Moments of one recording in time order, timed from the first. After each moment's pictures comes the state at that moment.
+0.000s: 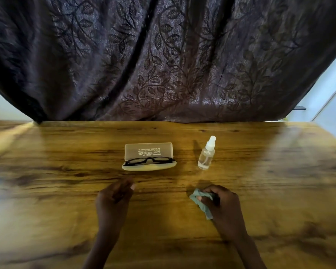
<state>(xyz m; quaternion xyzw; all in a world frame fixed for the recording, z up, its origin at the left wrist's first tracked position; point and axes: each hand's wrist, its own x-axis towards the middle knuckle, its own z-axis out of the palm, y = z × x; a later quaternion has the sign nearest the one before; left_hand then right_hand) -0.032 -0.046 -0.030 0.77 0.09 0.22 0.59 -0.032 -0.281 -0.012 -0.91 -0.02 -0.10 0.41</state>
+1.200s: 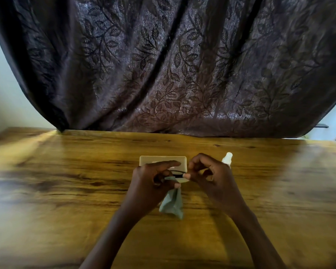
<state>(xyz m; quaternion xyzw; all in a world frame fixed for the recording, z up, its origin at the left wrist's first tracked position) -0.008 -0.059 0.057 0.84 -0.22 0.19 0.45 0.010 -0.229 0.072 -0.81 -0.26 -0.09 0.52</state>
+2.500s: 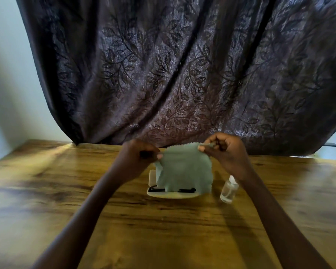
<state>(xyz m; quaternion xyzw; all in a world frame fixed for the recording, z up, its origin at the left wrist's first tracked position) 0.026 -0.001 0.120 0.89 -0.19 0.21 0.34 0.068 -0.230 0.119 -0.77 -0.22 -0.13 0.58</state>
